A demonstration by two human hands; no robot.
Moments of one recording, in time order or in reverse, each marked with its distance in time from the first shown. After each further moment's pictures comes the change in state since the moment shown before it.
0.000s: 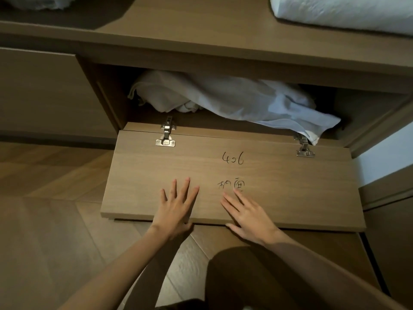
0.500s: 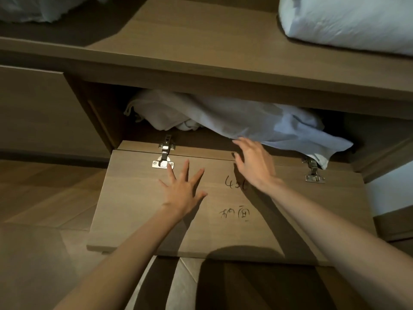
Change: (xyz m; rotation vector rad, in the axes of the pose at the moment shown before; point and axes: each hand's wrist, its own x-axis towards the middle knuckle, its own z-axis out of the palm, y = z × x) left_hand 0.099 -0.019 -0.067 -0.227 0.036 -0.234; right_hand 0.143 0.090 -0.104 0.278 0.347 0.431
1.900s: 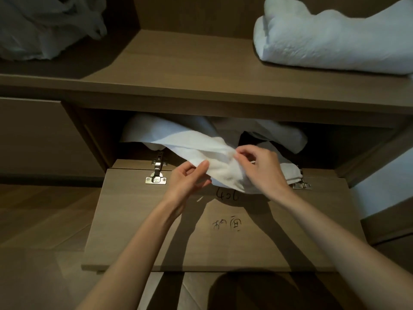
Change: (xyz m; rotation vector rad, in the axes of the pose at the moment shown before) left_hand -0.026 0.040 -0.086 -1.763 0.043 -0.024; right_hand -0.031 -0.018 -0.087 0.498 0.097 0.132
